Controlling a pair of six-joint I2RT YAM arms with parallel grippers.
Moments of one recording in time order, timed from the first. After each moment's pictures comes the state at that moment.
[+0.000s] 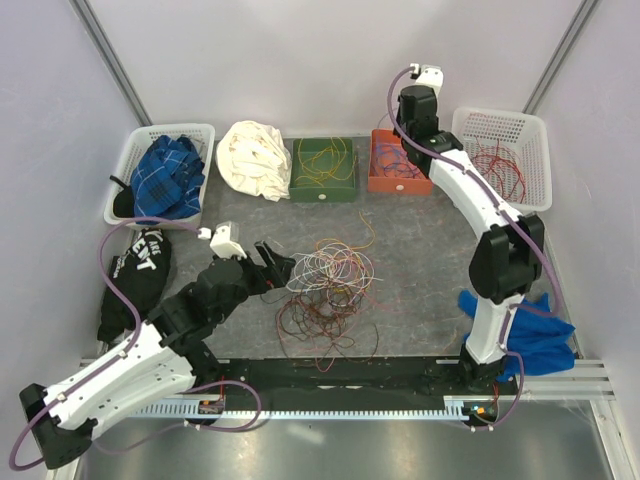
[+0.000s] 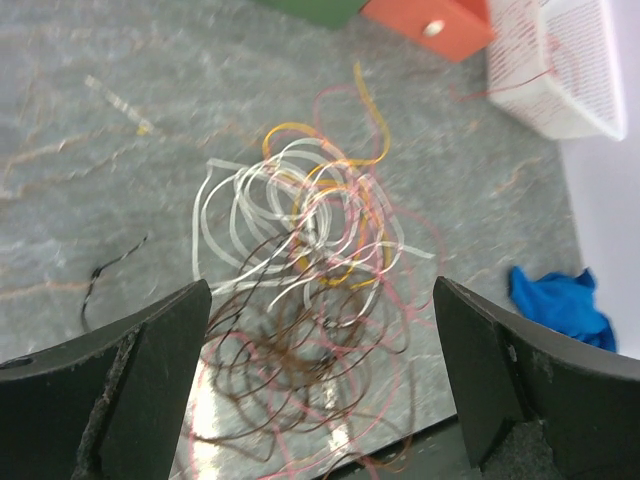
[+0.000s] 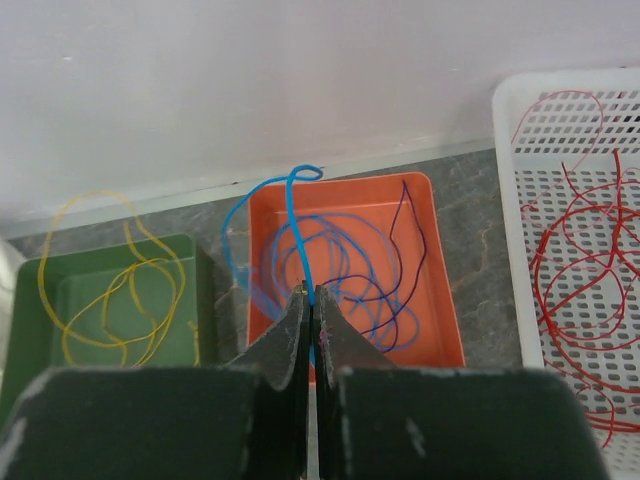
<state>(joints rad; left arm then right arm) -0.85 0.63 0.61 -0.37 -0.41 -0.82 0.34 1.87 1.78 -0.22 0.47 0.25</state>
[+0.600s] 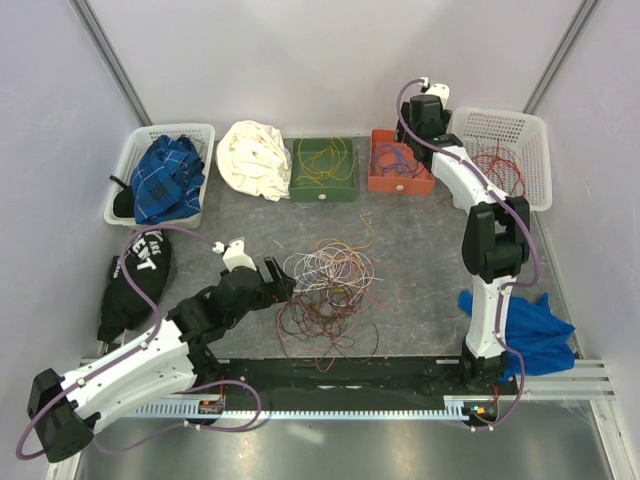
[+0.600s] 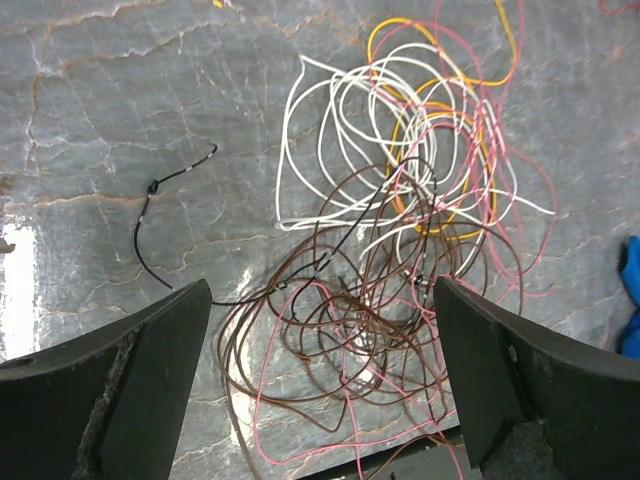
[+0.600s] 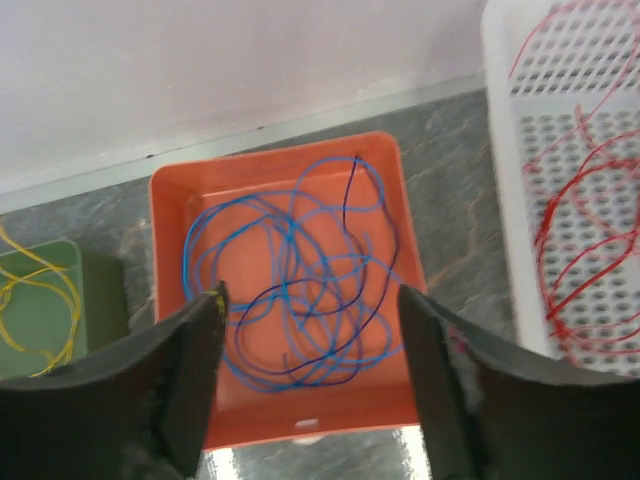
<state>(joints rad) -0.85 0.69 0.45 -0.39 -0.39 -0.91 0.22 2.11 1.88 -0.24 0.40 0.27</state>
